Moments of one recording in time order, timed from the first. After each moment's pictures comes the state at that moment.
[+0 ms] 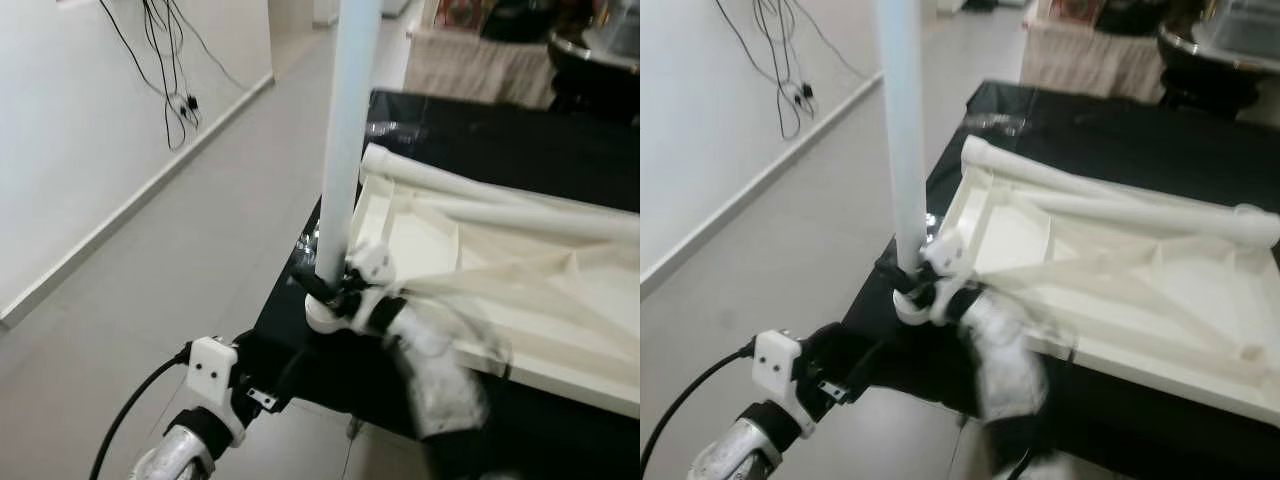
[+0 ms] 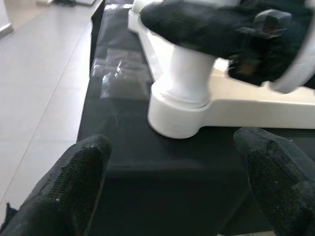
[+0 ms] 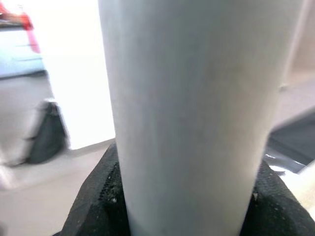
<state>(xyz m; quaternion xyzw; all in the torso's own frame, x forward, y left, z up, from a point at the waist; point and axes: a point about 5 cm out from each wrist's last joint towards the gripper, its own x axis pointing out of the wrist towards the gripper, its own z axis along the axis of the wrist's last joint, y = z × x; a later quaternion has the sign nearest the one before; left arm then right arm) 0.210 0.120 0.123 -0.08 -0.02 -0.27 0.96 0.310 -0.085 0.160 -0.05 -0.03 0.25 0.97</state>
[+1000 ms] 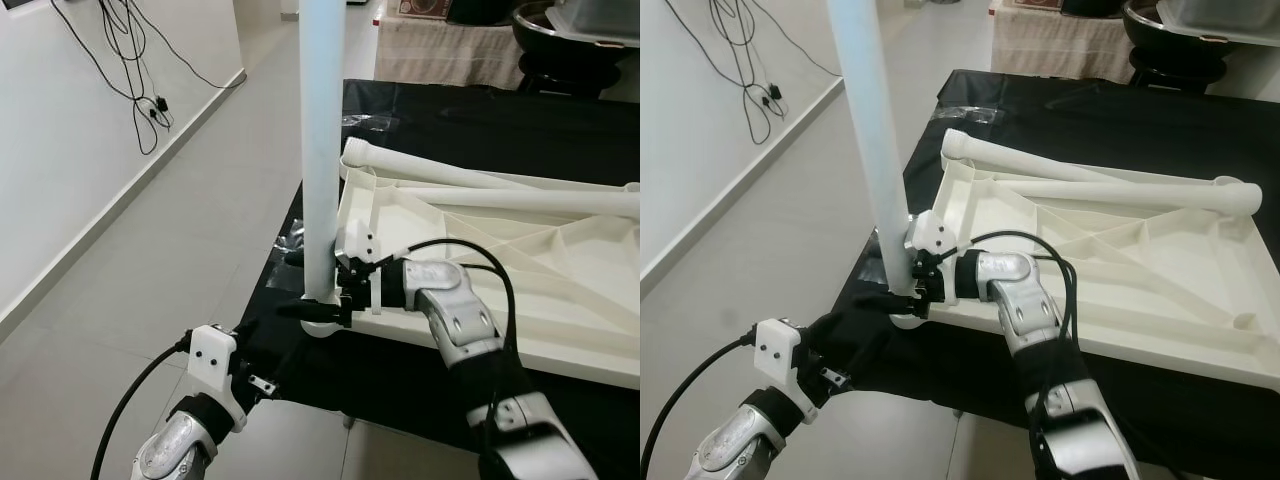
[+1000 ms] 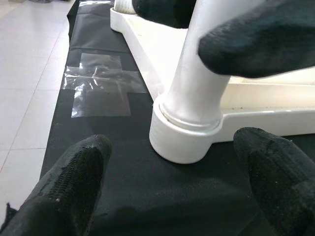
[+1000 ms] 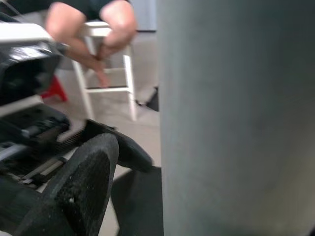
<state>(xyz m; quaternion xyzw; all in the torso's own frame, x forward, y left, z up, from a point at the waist) 0.217 0.124 0.123 -0.07 -0.02 -0.26 0.96 0.332 -0.073 0.196 -0.12 0.00 0.67 0.73</state>
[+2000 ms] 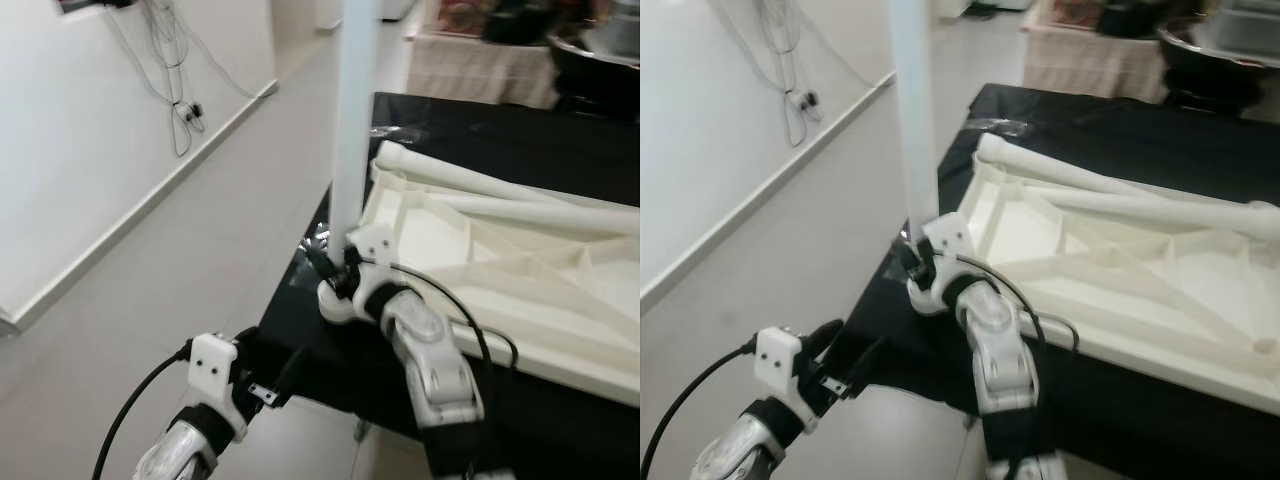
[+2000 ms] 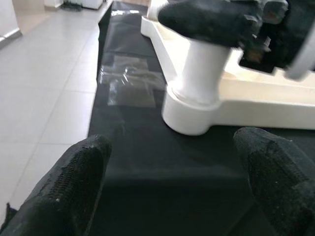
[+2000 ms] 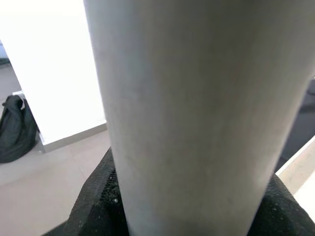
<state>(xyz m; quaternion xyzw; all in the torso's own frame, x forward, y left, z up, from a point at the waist) 0.211 0.126 0.119 -0.08 -0.01 -0.25 0.96 0.318 -0.077 0.168 -0.06 -0.01 0.27 0.96</state>
